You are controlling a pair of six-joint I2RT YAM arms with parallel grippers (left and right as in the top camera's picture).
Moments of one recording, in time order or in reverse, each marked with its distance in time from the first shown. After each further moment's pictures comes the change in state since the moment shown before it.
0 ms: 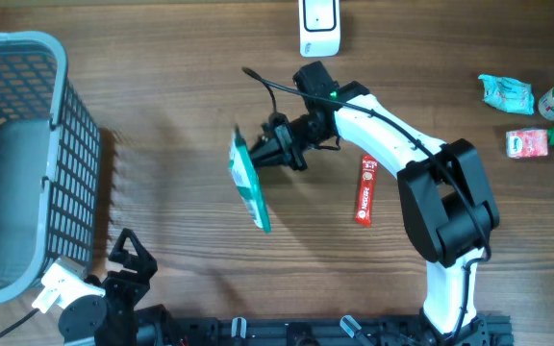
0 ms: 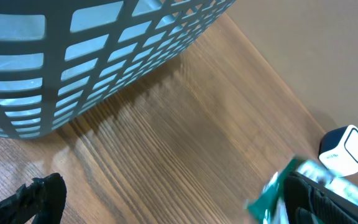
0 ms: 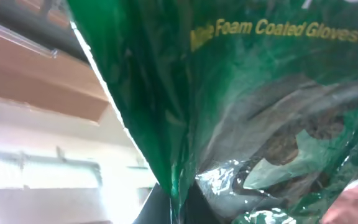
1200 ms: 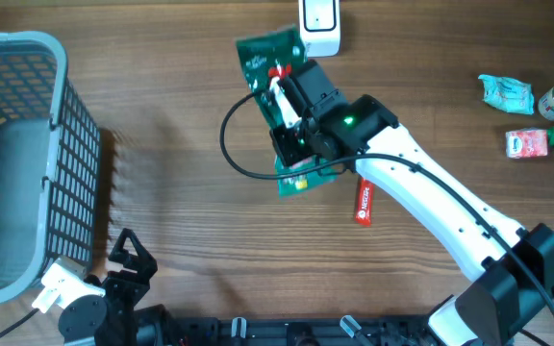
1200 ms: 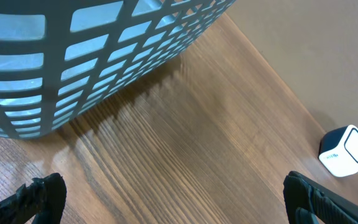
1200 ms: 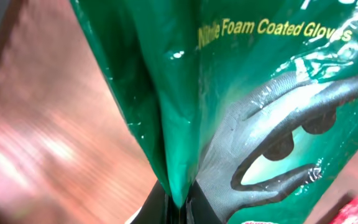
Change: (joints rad) left arm 0.000 0.000 0.000 0.000 0.000 0.000; right arm 0.168 -0.390 0.002 -0.154 1.475 -0.909
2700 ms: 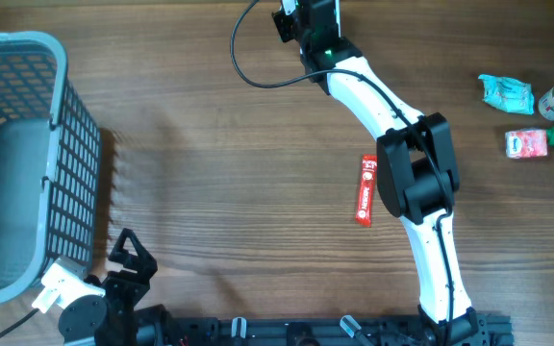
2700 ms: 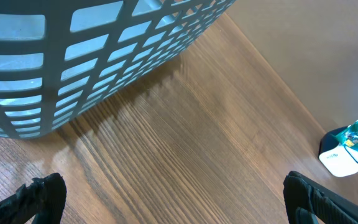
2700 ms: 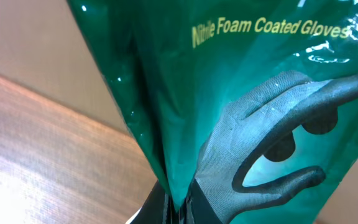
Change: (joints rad) left arm 0.000 0.000 0.000 0.000 0.000 0.000; right arm -0.239 0.725 0.518 0.874 0.224 -0.370
